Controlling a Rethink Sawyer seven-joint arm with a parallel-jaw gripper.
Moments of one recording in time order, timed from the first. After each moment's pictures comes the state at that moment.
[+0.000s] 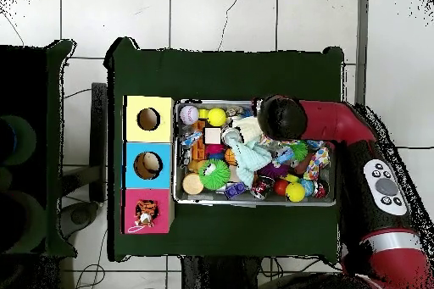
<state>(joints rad) -0.63 -0.47 0.39 1.34 -0.52 0.57 1.57</state>
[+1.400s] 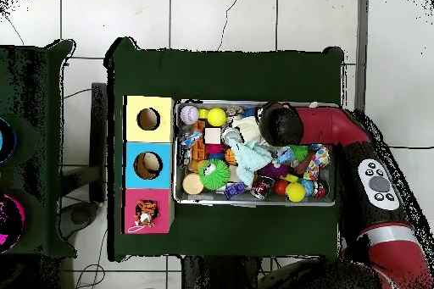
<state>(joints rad) -0.64 -0.41 0.40 1.32 -0.64 0.55 1.57</state>
